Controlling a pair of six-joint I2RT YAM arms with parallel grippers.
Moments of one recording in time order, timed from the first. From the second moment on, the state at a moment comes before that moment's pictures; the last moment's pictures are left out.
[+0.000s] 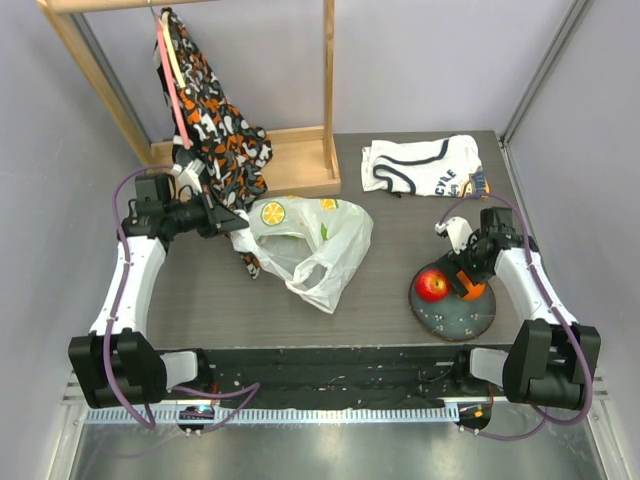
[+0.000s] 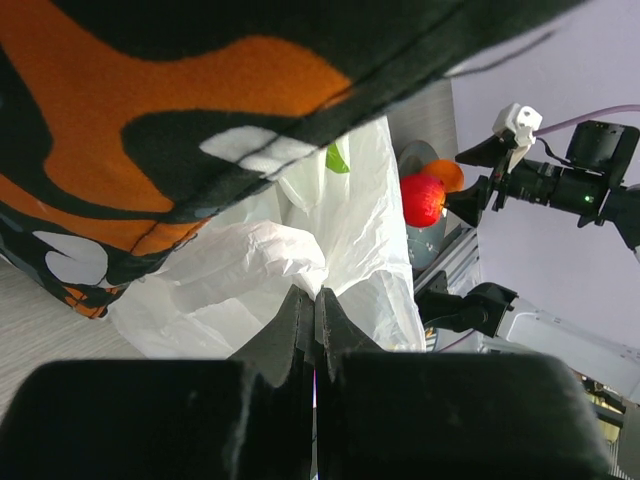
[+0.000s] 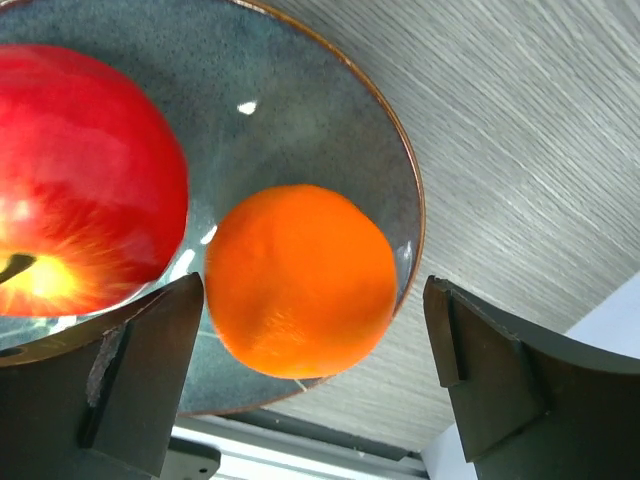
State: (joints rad) left arm 0.09 1.23 1.06 -0.56 0.88 -0.39; right arm -0.14 1.22 0.79 -0.77 -0.11 -0.76
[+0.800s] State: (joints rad) left arm 0.04 1.23 1.05 -0.56 0.88 -0.40; right arm 0.48 1.61 1.68 -0.90 -0.34 -0.39
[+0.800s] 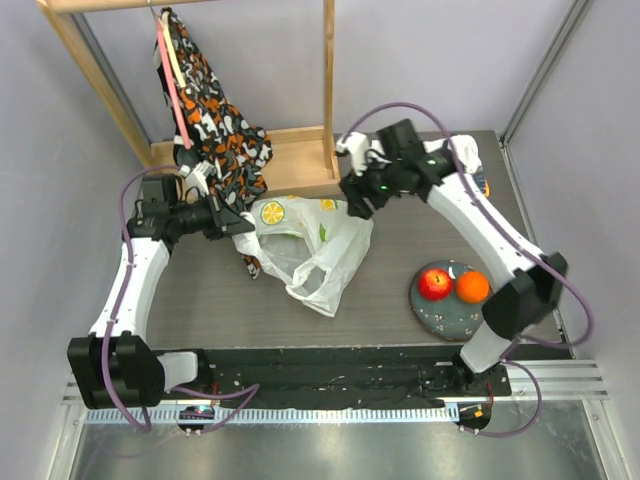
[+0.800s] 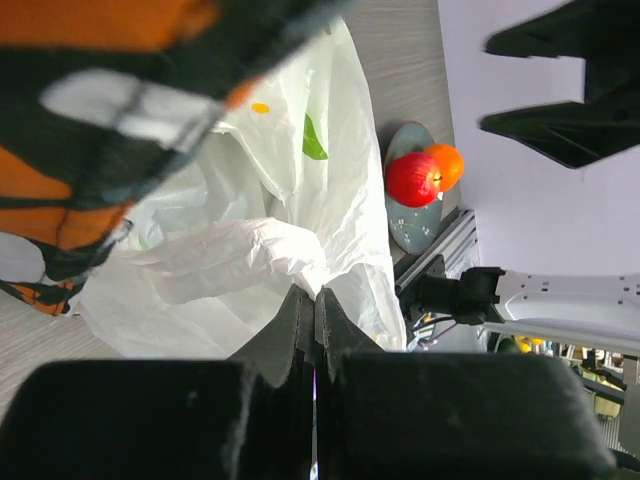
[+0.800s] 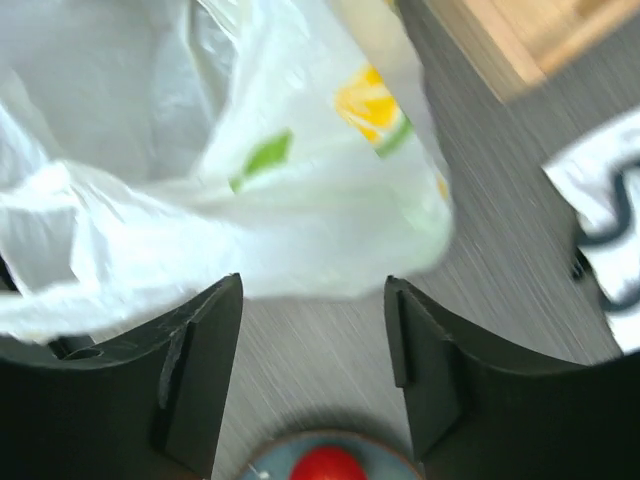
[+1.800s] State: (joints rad) left arm 0.09 0.95 0.84 -0.54 0.97 -0.50; right arm 0.60 1.73 1.39 -0.80 0.00 -0.07
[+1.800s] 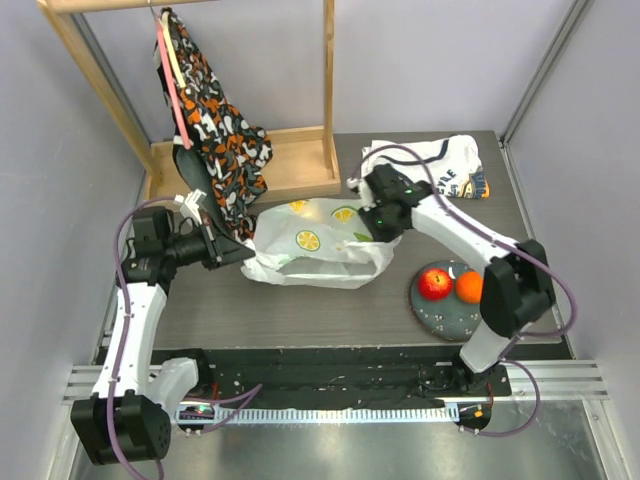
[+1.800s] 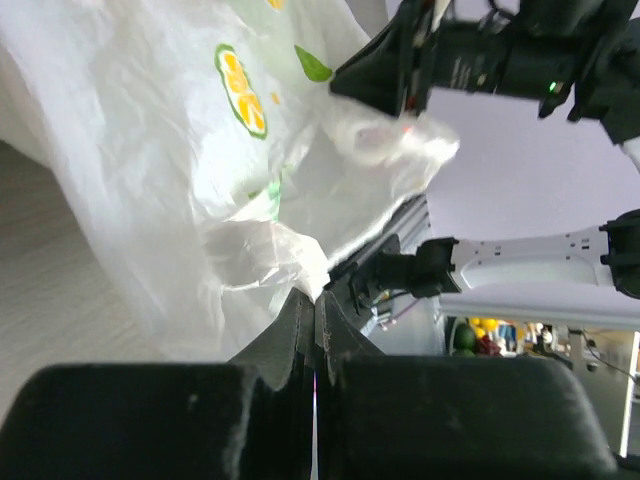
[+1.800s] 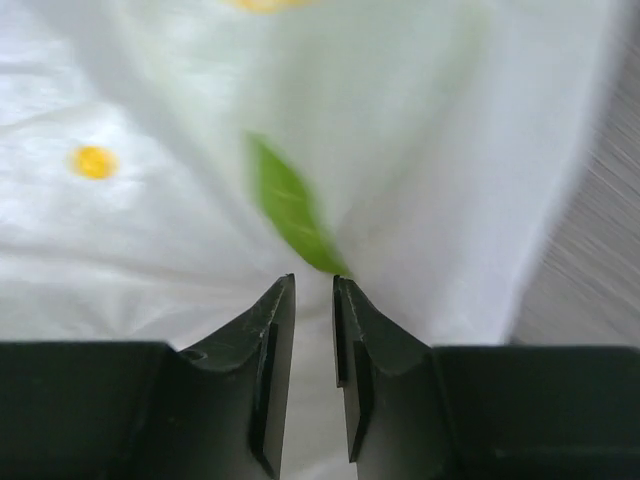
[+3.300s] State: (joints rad) left arm -0.04 1.16 1.04 -0.42 1.07 -0.54; right arm 0.76 1.59 1.66 -1.13 -0.16 -0.49
